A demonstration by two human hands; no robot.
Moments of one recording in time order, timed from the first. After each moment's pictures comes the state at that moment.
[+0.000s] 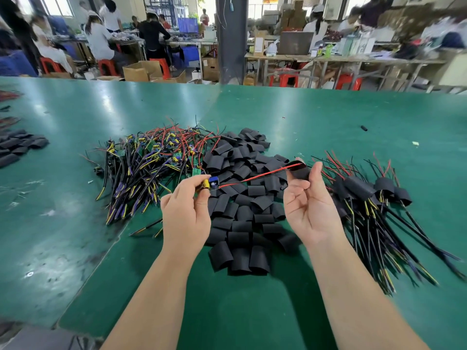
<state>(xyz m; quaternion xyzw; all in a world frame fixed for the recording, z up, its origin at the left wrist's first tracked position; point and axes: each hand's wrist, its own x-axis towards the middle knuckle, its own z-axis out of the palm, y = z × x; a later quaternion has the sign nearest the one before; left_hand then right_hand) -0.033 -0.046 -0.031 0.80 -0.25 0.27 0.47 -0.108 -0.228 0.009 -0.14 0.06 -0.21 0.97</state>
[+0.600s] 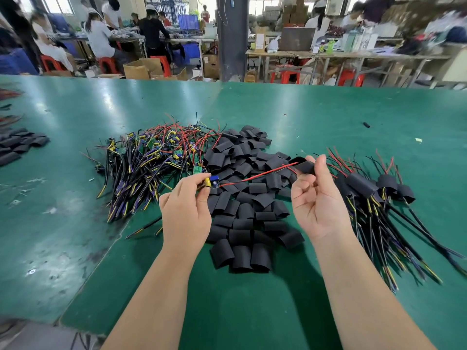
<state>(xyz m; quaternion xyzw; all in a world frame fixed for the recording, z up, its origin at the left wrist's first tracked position) -0.028 -0.046 -0.034 0.83 -0.23 0.30 0.42 -0.110 -0.232 0.012 -0.19 0.09 -0.27 0.94</state>
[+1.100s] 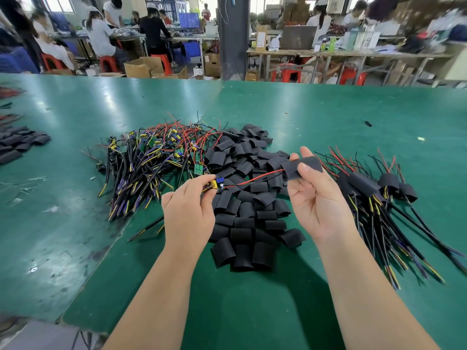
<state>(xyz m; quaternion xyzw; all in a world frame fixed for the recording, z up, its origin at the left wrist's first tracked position) -0.033 -0.047 -0.032 0.84 -0.24 0.29 0.39 -0.109 -0.234 0.008 -0.27 0.01 -0.24 0.93</state>
